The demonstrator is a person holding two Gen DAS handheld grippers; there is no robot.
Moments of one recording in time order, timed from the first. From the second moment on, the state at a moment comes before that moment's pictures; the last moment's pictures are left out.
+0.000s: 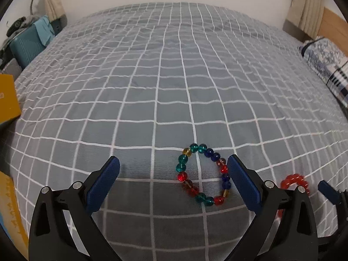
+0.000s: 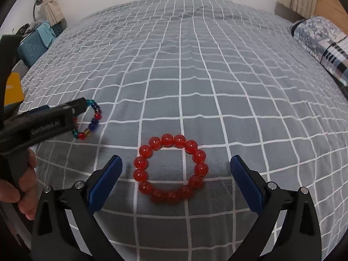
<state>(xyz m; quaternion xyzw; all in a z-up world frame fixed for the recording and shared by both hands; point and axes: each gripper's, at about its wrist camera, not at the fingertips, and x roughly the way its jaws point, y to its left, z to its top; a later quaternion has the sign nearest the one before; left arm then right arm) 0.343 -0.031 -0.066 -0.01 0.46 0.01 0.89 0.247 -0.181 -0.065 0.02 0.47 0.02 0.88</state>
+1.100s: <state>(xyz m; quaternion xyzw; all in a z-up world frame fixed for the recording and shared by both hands) 0.334 -0.030 -0.057 0.01 0.48 0.02 0.88 0.242 -0.199 -0.048 0.04 0.47 -0.01 0.88</state>
